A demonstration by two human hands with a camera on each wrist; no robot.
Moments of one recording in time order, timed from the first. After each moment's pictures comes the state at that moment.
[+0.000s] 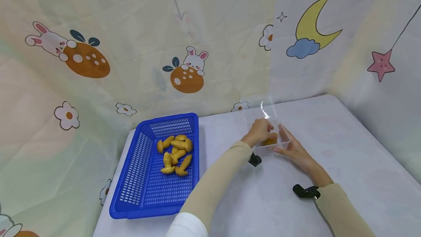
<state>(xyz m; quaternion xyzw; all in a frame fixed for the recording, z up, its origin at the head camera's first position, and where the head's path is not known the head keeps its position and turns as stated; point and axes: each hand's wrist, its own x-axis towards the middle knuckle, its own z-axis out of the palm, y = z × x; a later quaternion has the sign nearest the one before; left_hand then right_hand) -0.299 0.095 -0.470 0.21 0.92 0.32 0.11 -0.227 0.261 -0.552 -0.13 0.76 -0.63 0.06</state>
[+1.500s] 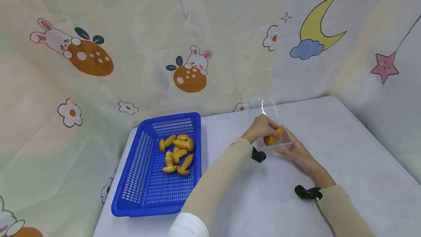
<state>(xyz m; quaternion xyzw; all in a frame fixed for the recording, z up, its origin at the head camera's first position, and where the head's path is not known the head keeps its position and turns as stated) -0.298 0.089 -0.448 0.17 0.88 0.41 0.15 -0.228 0.261 -0.554 -0.12 0.77 -0.63 0.05</state>
